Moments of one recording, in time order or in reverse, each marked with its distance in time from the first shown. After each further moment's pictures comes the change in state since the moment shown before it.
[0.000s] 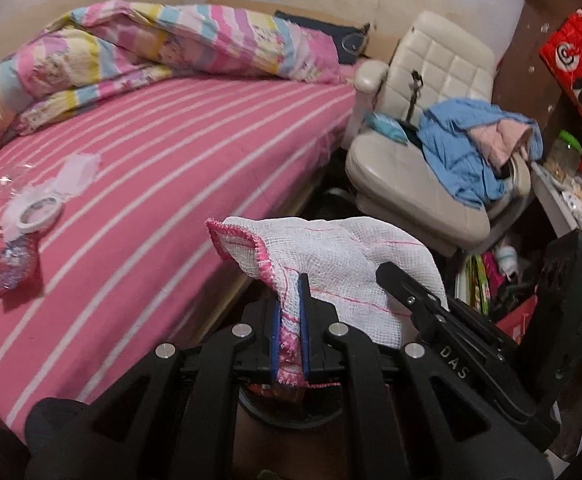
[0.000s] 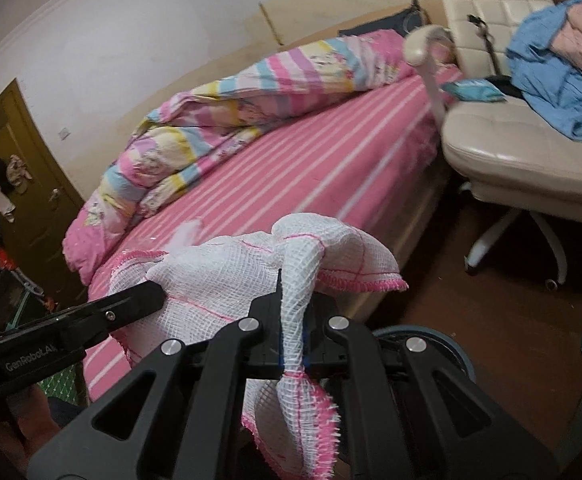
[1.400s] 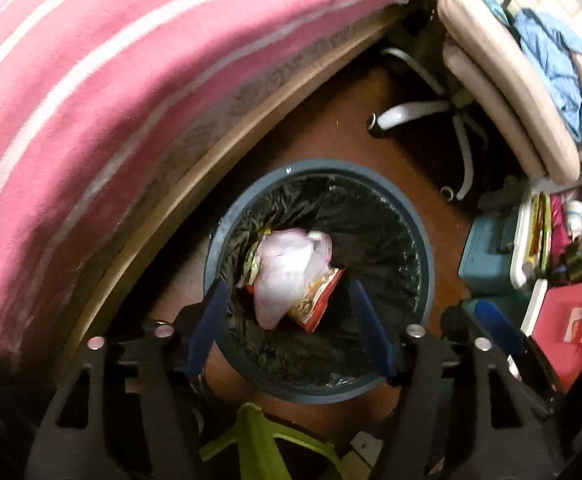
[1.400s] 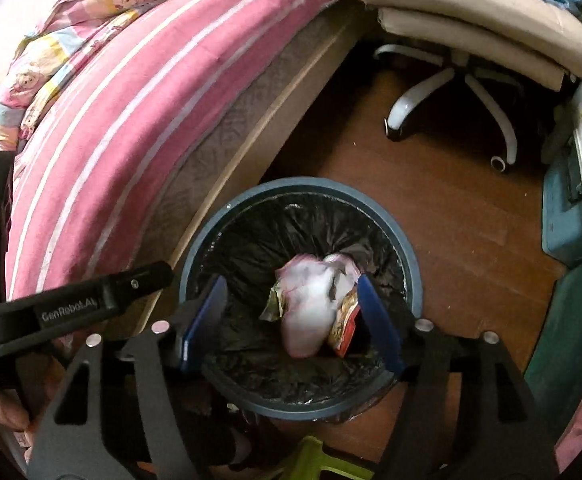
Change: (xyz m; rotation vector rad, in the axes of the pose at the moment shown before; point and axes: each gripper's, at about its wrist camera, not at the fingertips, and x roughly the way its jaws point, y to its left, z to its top) left arm 0.211 0.046 -0.096 -0.175 0.474 0.063; right arm 0.099 -0.108 -0.108 0.095 0.388 -0.289
